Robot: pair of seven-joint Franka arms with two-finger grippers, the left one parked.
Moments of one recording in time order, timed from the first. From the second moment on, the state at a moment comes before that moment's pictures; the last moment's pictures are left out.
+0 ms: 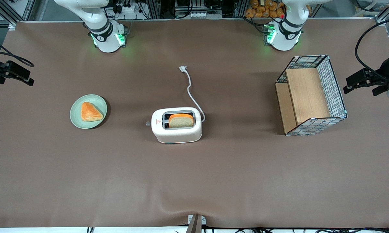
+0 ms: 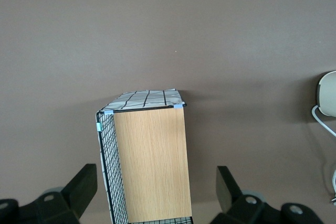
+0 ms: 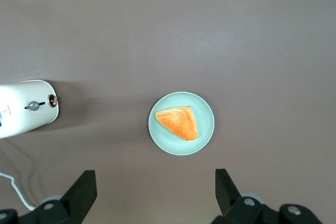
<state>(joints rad) -0.03 -0.01 -0.01 -1.51 0.02 1.48 0.05</state>
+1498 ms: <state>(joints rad) -0.03 0.04 0.00 -1.49 0.07 1.47 -0.03</state>
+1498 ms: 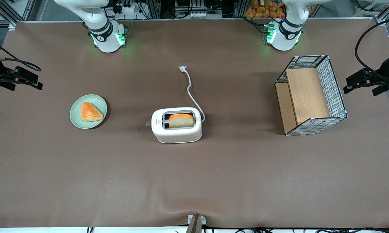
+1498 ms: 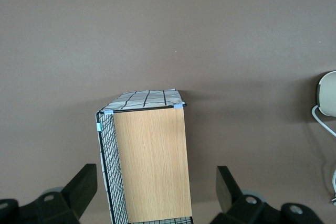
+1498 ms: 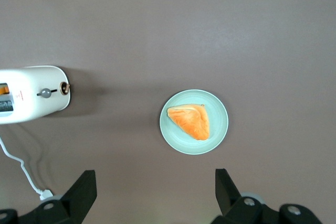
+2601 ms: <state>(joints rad) -0.03 0.16 -0.01 -1.53 0.25 1.46 0.07</state>
